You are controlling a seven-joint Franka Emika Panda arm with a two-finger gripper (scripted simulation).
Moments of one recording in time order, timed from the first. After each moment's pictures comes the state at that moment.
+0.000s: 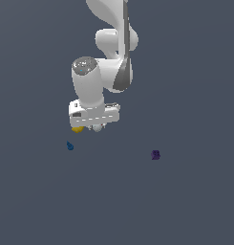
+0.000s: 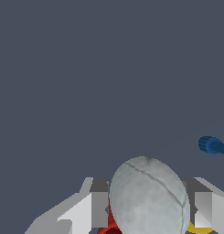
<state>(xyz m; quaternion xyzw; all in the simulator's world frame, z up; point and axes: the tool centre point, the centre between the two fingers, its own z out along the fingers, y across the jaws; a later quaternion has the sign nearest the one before) -0.031 -0.088 0.155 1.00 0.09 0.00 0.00</state>
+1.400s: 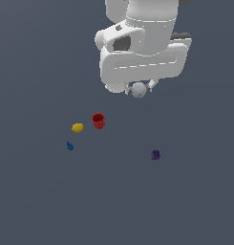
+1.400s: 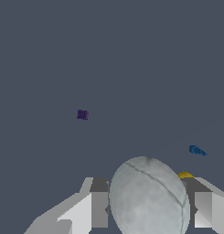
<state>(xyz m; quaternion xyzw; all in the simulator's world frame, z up) 0.015 0.061 0.390 1.00 0.10 0.00 0.00</state>
